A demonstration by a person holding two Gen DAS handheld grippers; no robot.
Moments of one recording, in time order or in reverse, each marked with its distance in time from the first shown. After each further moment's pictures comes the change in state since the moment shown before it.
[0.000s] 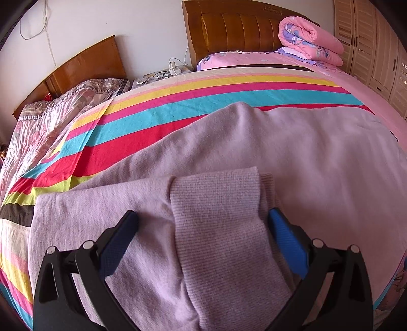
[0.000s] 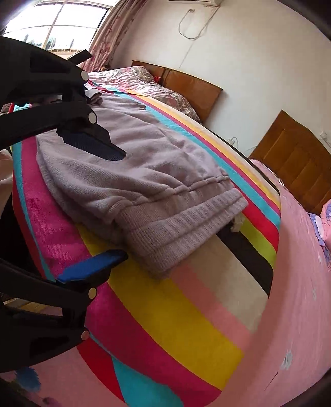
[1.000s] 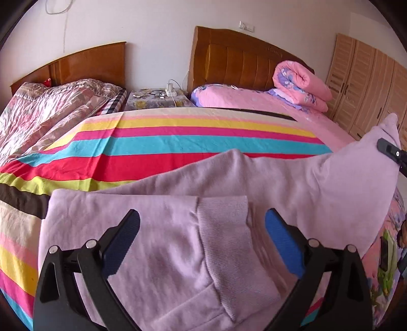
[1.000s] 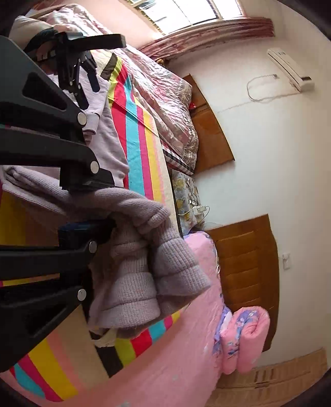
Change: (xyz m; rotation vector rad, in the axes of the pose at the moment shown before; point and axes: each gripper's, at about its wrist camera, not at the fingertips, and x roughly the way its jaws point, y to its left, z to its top) left arm -0.084 0.078 -0.005 -0.224 -0.175 -0.149; right arm 0.007 0.265 -0.020 -0.745 -0.376 -0.028
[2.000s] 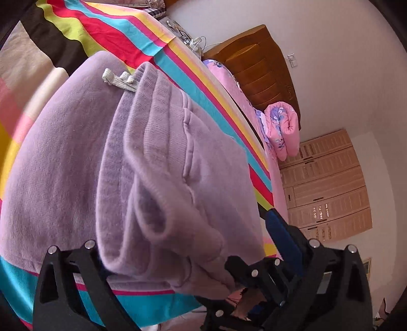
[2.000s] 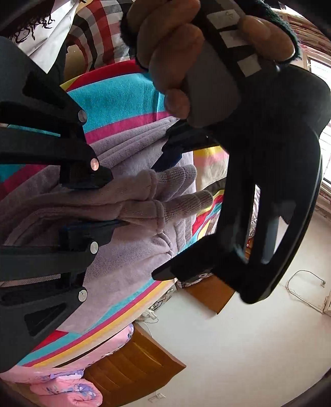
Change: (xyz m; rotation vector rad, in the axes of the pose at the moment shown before) left arm -0.002 0.105 -0.063 -0.648 0.265 -0.439; right arm 0.049 0.263 -0.126 -0.827 0.112 0.287
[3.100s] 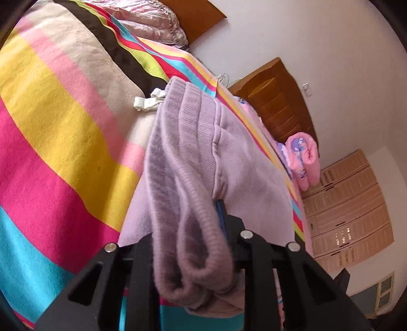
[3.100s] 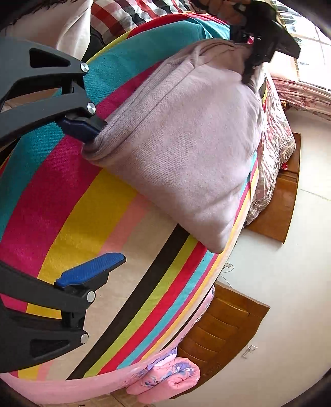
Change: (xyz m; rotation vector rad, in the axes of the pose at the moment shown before) left arm -0.072 0.085 -0.007 0.032 -0.273 0.015; right arm -0.042 -0.082 -0.146 0.409 0.186 -0.208
